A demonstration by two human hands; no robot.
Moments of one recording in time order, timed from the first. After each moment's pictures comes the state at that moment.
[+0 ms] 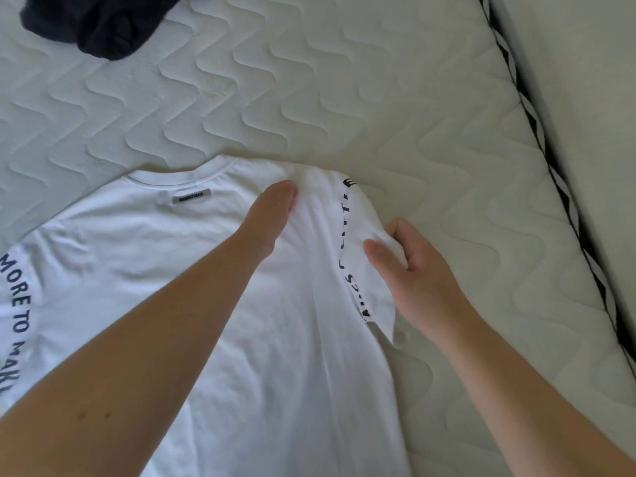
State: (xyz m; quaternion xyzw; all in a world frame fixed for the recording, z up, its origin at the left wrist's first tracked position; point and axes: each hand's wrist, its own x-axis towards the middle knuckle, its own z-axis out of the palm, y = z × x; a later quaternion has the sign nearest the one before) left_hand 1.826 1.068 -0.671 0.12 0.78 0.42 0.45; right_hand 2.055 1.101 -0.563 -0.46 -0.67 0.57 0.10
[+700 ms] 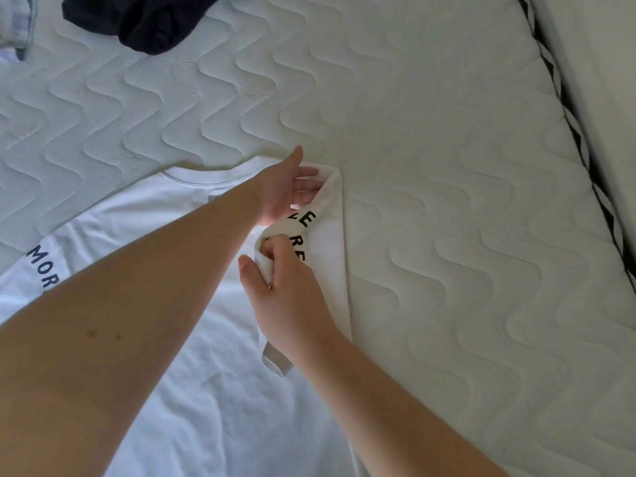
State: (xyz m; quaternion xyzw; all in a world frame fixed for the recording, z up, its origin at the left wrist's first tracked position) left_hand 1.751 1.076 -0.649 0.05 0.69 0.39 0.61; right_hand 1.910 0.991 -0.573 -0.38 -0.69 0.61 0.08
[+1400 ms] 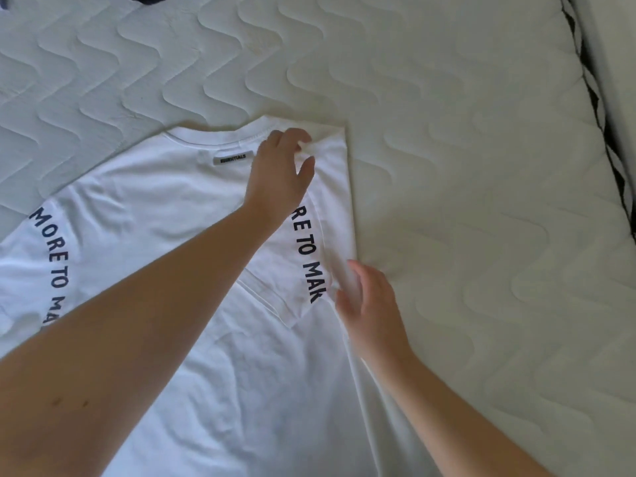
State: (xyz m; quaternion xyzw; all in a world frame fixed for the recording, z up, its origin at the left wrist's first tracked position) left_hand 1.784 1.012 -0.647 0.44 0.83 0.28 0.16; right_hand 2.020 0.969 -0.645 -0.49 -0.76 0.44 0.01
